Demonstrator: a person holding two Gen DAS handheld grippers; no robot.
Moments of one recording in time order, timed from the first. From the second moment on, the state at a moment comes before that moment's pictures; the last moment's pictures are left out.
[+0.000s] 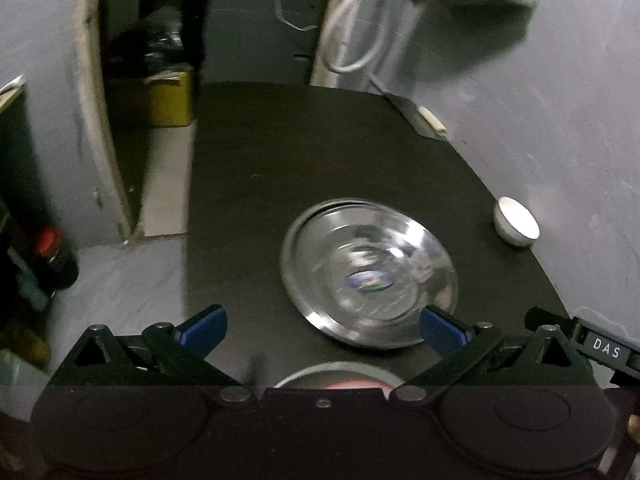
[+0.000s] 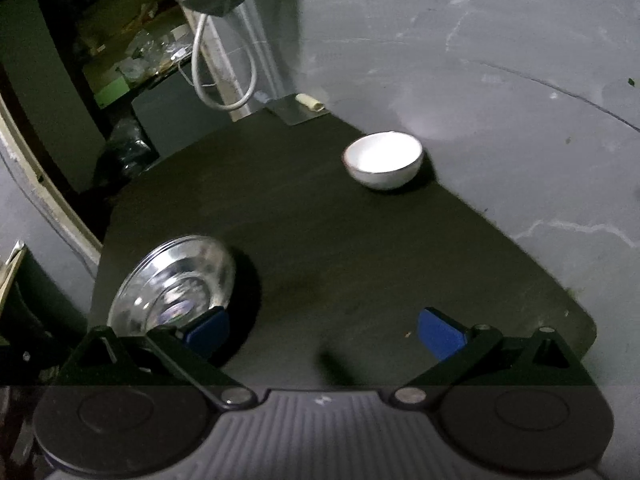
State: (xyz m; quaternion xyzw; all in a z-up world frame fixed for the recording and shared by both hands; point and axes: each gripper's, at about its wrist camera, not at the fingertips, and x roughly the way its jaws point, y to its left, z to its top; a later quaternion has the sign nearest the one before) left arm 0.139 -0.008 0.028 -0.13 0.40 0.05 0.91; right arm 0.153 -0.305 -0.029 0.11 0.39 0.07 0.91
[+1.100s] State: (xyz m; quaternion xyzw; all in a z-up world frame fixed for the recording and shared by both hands) left arm 0.438 -0.171 -0.014 -0.03 0.45 -0.13 0.88; right arm 0.310 -0.368 -0.079 0.26 0.34 0.02 0.90
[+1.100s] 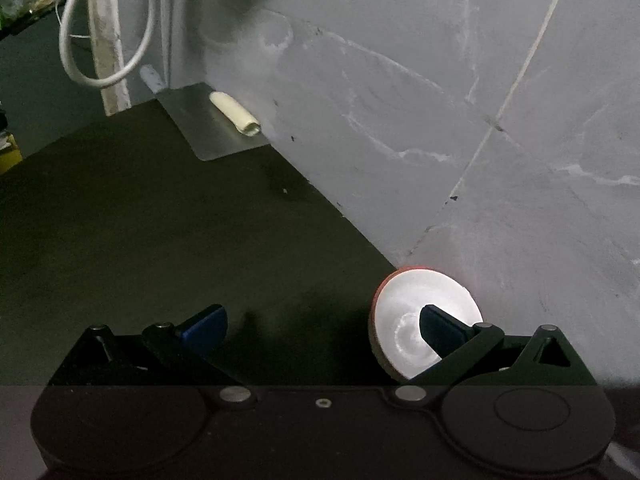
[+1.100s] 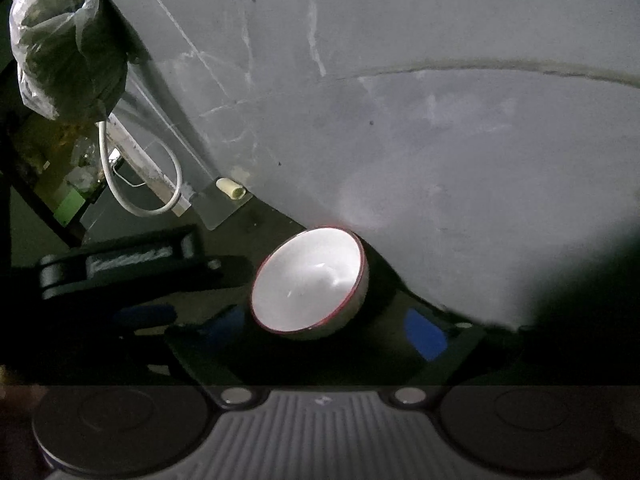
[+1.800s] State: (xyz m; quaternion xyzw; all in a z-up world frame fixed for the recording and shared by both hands) left arm 0.460 -0.190 -0.039 -0.06 0.50 -0.22 0.84; right arm 0.329 -0.370 -0.092 0.27 0.36 0.03 0.89
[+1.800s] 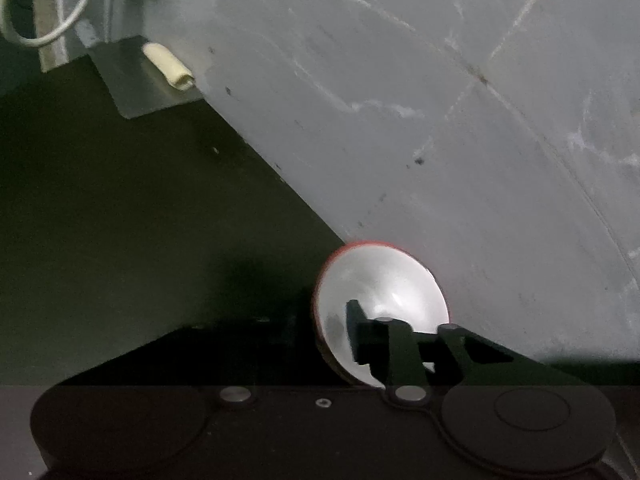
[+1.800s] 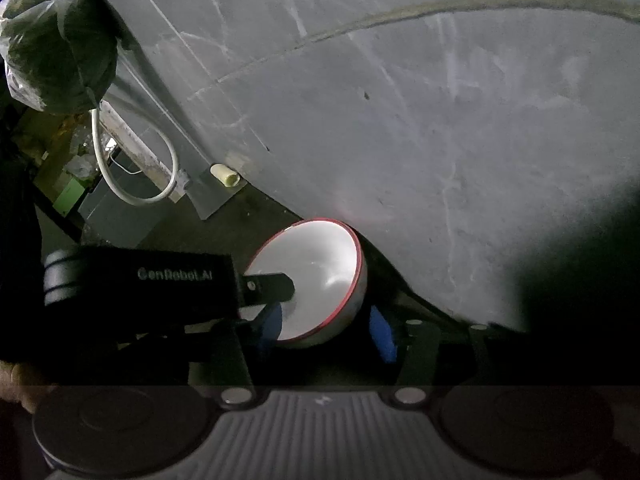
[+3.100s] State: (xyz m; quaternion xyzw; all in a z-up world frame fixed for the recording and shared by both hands) left arm 0.274 -0.123 0.109 -0.07 0.25 -0.21 0.94; right arm 0.186 -0.327 0.055 0.15 0.19 0.11 0.97
